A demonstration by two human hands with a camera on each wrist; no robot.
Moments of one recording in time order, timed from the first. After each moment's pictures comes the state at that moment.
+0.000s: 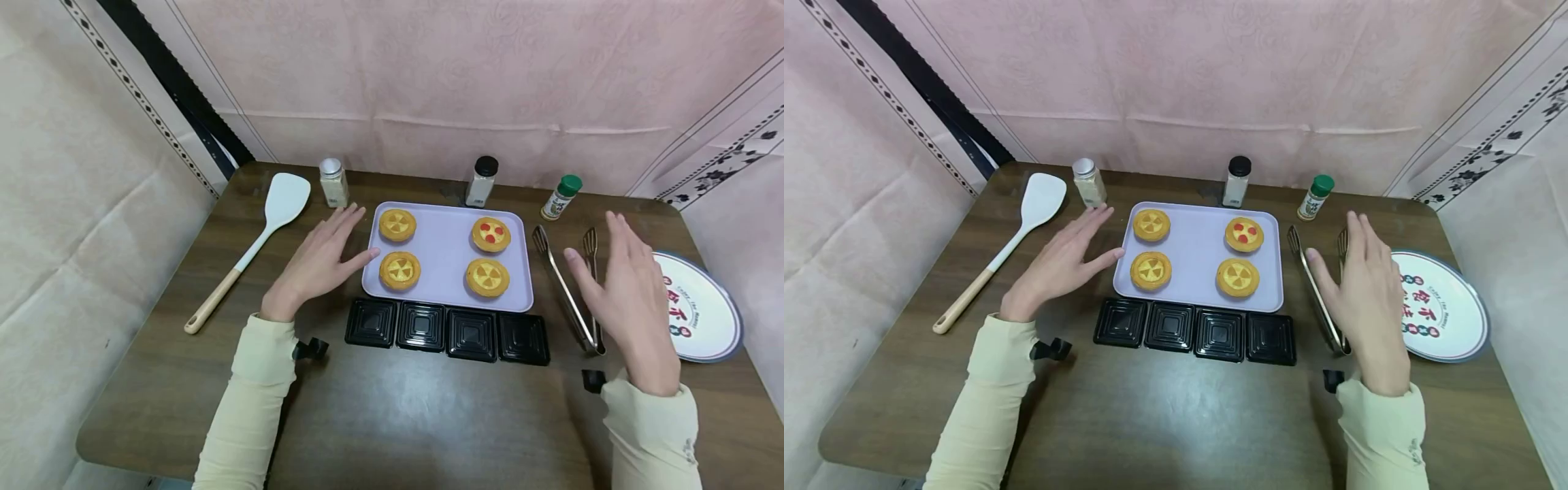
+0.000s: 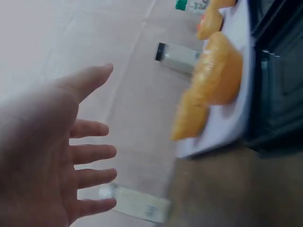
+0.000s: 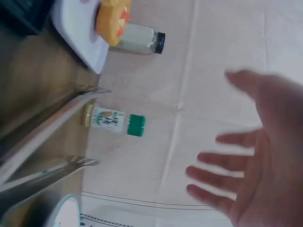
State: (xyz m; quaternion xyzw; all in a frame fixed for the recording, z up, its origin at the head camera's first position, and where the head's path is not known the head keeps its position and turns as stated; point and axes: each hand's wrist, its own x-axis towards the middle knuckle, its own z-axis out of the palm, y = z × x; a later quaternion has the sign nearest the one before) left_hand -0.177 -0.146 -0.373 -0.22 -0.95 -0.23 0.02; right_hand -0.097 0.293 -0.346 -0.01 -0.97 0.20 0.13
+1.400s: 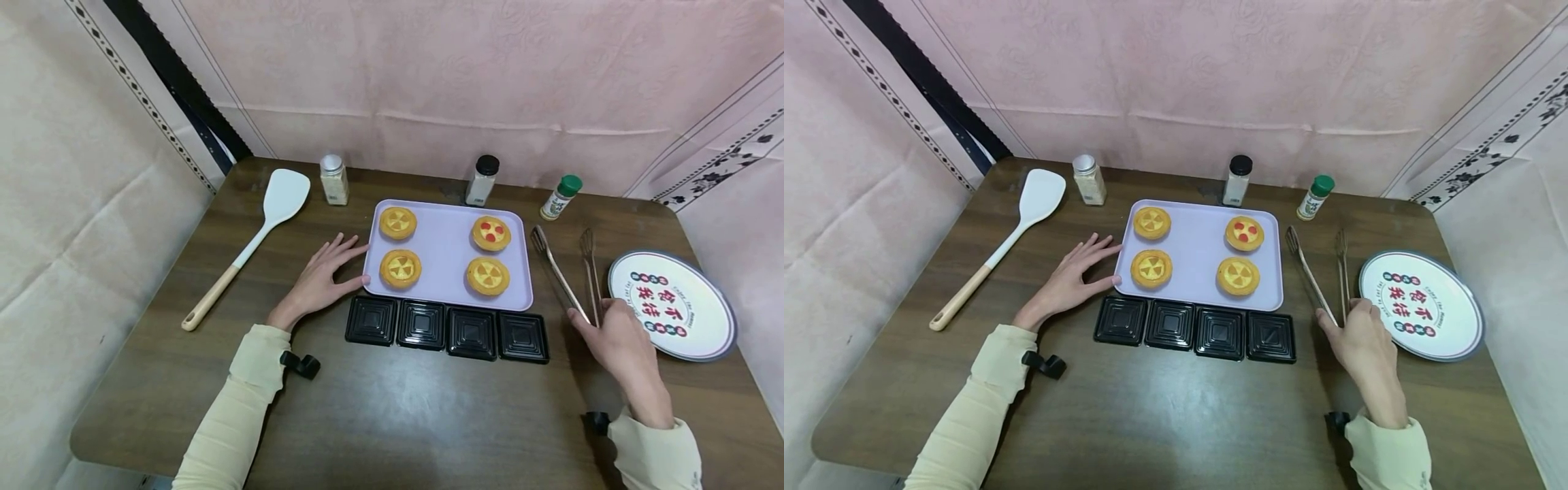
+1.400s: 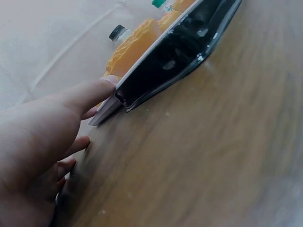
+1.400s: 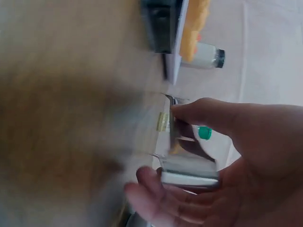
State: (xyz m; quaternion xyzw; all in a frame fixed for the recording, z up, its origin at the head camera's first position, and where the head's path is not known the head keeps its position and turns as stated) left_hand -0.183 -0.170 -0.460 -0.25 -0.91 -0.33 -0.01; right_hand -0.063 0.315 -0.401 -0.15 -0.96 0.21 -0.07
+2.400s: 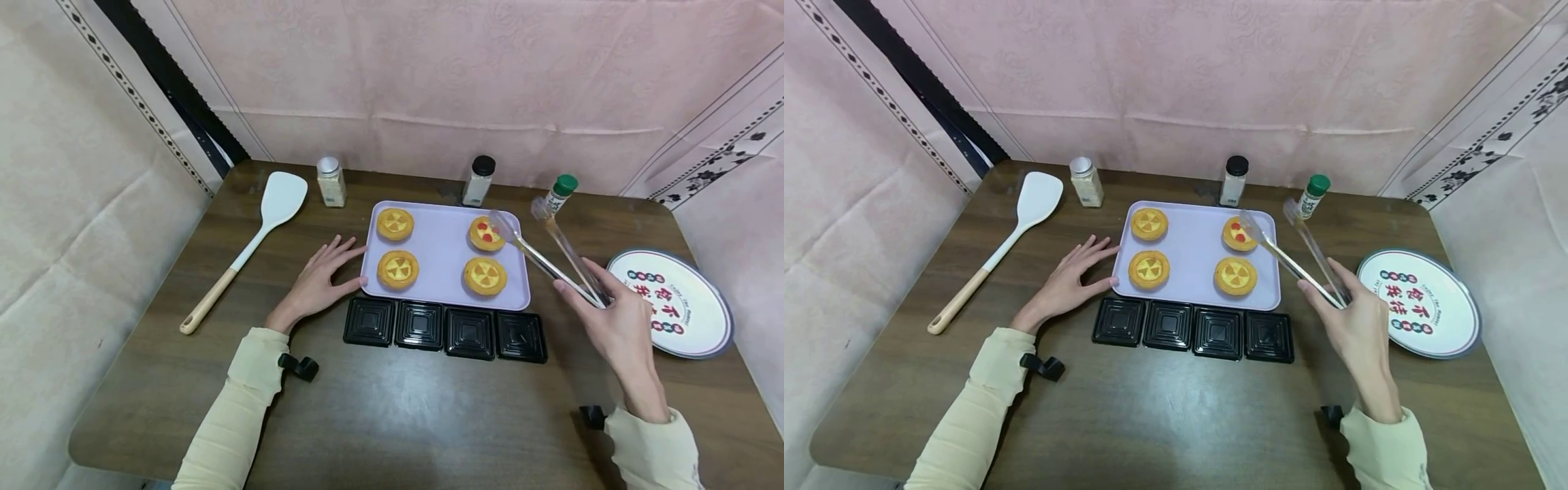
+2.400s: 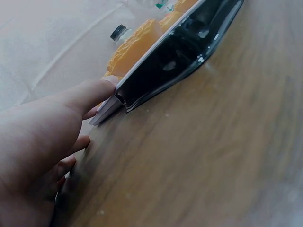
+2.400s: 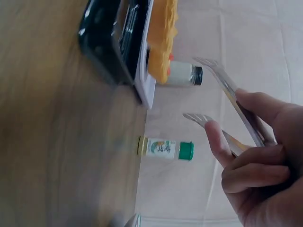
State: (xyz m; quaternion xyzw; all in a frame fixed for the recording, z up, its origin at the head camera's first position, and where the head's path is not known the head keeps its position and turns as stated) left_hand -0.184 -0.170 -0.462 -0.25 -0.91 -0.32 -0.01; right_hand -0.069 0.291 -0.381 -0.09 -0.93 0.31 0.17
